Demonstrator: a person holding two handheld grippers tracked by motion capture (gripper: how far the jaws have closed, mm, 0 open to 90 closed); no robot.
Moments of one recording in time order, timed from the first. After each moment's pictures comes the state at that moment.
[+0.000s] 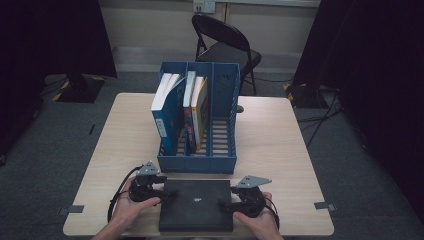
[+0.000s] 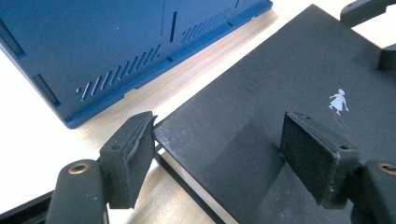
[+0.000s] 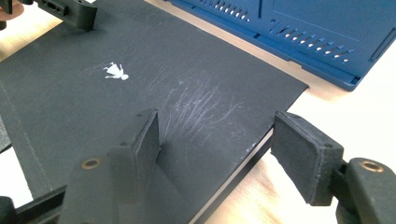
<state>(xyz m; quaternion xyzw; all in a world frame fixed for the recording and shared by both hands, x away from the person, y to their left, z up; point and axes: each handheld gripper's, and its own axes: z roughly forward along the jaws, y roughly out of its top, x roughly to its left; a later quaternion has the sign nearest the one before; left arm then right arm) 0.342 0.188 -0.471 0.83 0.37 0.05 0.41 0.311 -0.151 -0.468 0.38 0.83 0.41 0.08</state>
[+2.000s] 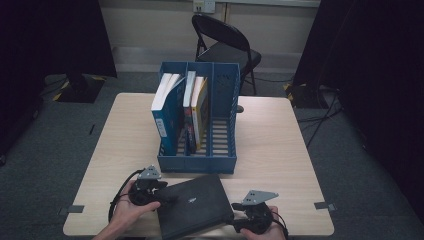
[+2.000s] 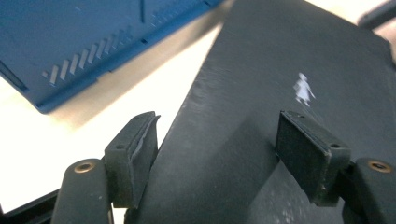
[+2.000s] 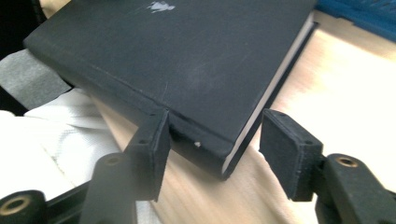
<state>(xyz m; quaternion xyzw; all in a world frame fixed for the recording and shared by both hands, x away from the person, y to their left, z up) 0.325 0.185 -0.465 0.85 0.34 0.02 0.39 0.276 -0.168 -0.472 0.33 0.85 0.41 0.04</state>
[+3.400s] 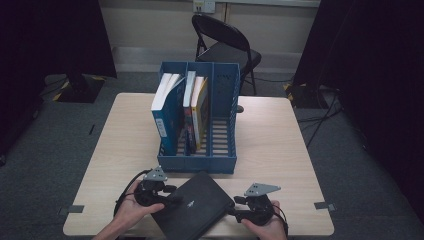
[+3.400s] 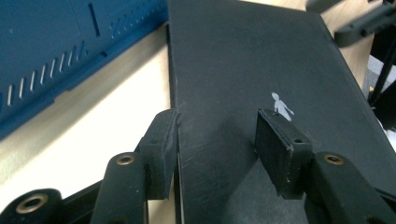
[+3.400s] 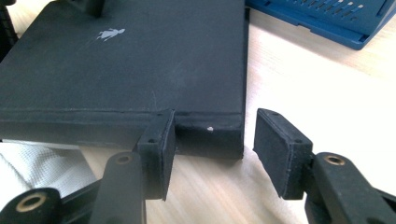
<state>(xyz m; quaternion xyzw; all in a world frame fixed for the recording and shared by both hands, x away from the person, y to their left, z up) 0.328 0.172 -0.461 0.86 0.31 0.00 0.40 0.294 -0.172 -0.471 0.36 0.84 0.41 0.06</state>
